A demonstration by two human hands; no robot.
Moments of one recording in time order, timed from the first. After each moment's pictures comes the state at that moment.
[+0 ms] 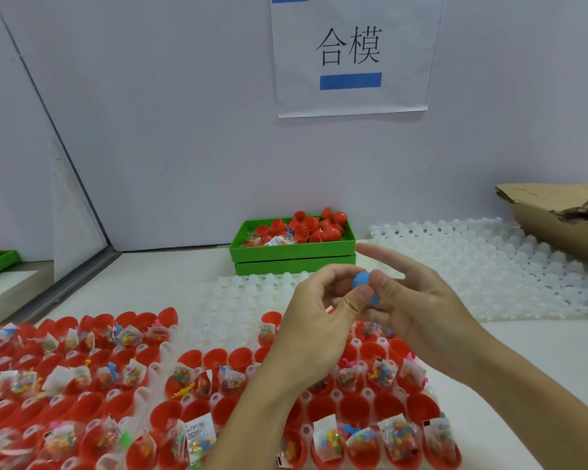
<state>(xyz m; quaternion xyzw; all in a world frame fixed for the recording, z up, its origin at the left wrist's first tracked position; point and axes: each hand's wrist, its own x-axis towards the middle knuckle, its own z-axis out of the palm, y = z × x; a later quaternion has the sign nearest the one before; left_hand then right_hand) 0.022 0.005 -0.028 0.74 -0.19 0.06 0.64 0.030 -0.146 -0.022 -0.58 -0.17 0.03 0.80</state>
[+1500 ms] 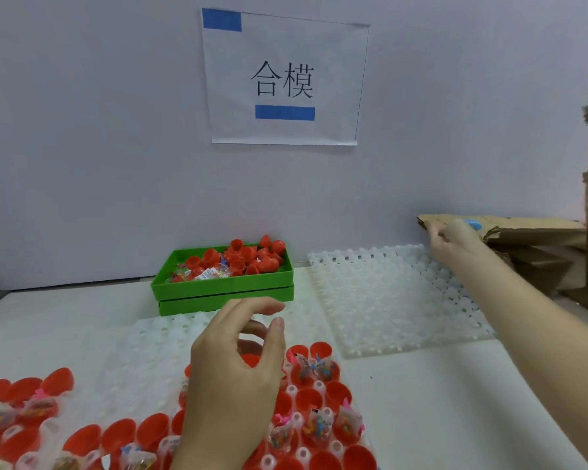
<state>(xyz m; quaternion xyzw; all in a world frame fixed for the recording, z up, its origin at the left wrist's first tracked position) 0.022 0.000 -0.024 0.78 -0.14 0.28 0.54 0.179 -0.319 0.034 -0.31 0.24 -0.28 0.88</state>
